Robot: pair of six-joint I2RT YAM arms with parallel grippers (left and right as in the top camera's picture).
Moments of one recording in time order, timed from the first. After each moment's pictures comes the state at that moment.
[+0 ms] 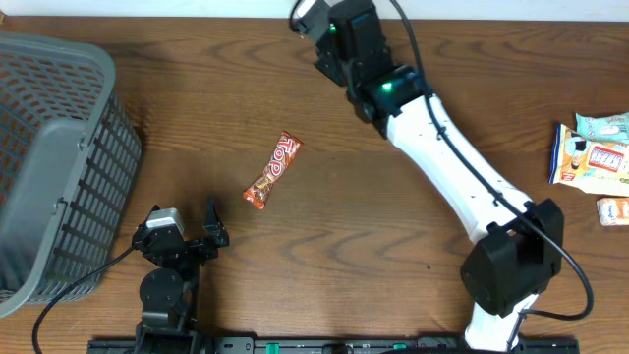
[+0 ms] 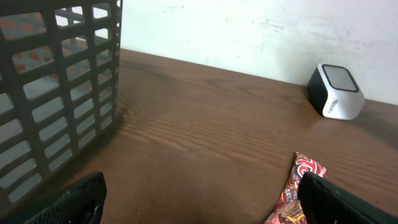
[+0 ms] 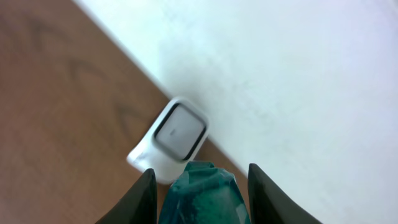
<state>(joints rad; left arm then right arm) -0.10 0.08 0.02 -0.11 -0.19 -0.20 0.55 1.95 1.80 -0.33 0.31 -0.53</state>
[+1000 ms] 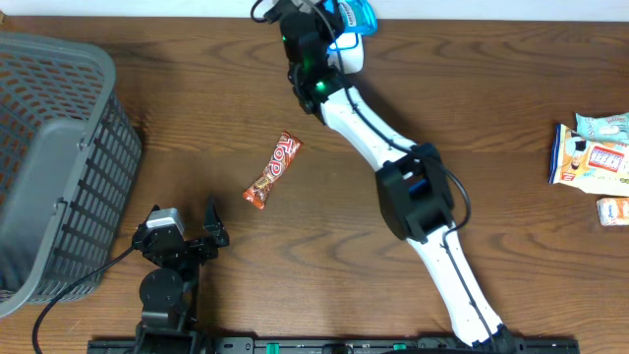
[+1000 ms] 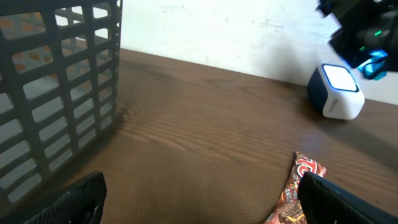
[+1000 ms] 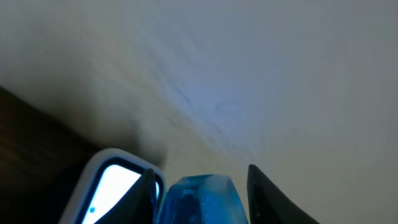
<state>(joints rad) -0.10 0.08 0.02 -0.11 -0.19 -0.20 0.58 2.66 2.33 0.15 0.78 -0.85</state>
